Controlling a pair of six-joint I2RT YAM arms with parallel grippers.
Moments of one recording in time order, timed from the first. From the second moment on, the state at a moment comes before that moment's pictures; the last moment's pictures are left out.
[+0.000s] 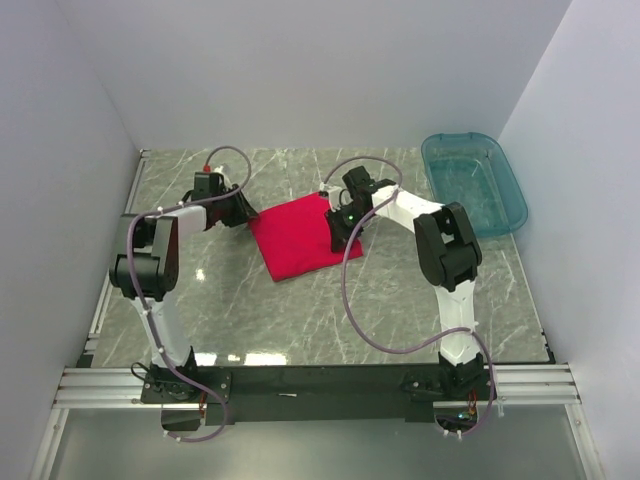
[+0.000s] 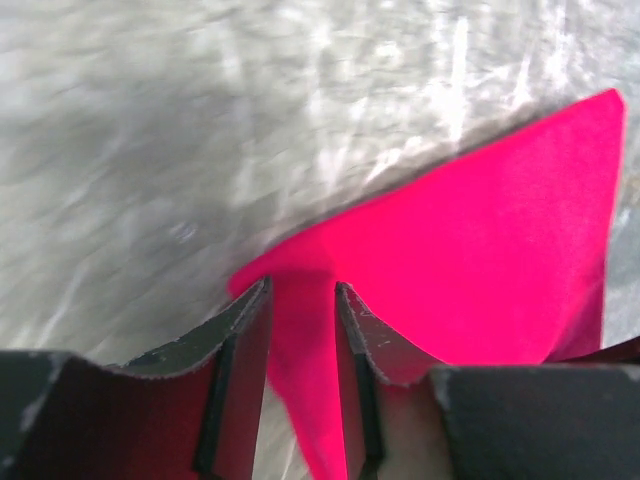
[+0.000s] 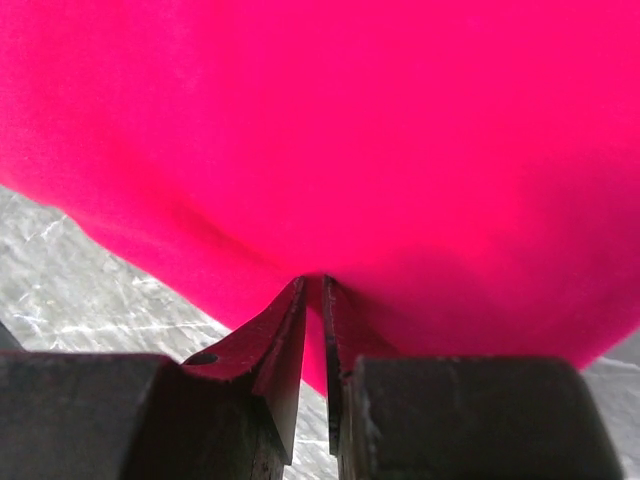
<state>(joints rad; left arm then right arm) -0.09 1.95 1.16 0.04 0.36 -0.52 0.44 2.15 1.59 -0.66 -0.52 -0.16</state>
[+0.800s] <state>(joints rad) -0.19 1.26 0.43 0.14 0.38 -0.91 0.23 1.07 0.86 -0.37 -0.67 -0.33</state>
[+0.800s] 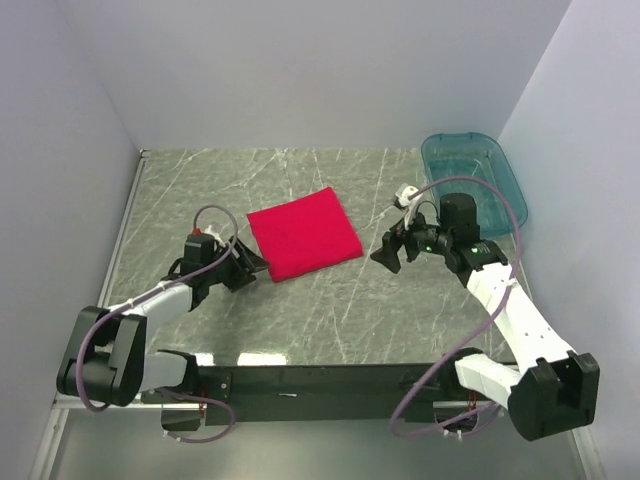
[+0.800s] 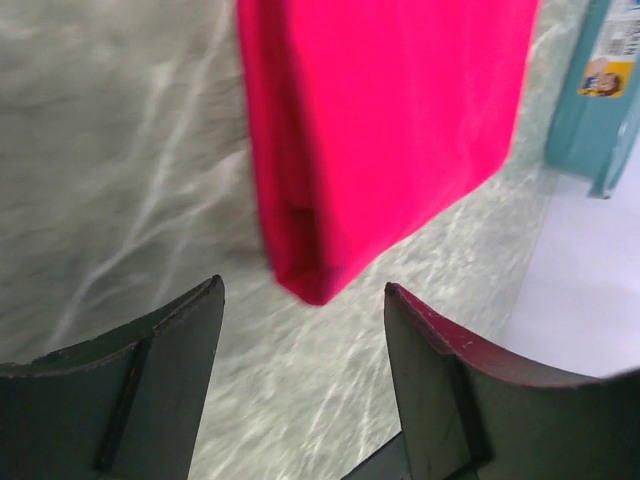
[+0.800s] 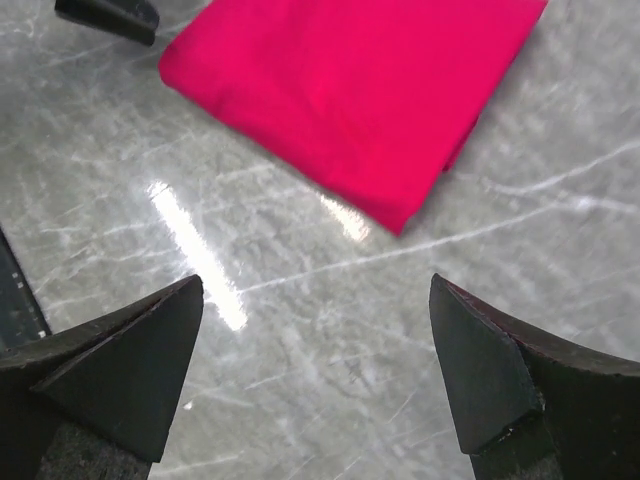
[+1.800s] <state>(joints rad) -0.03 1.57 0.76 -0.16 0.19 -0.70 0.15 1.09 0.85 -0.35 -0.87 -0.29</state>
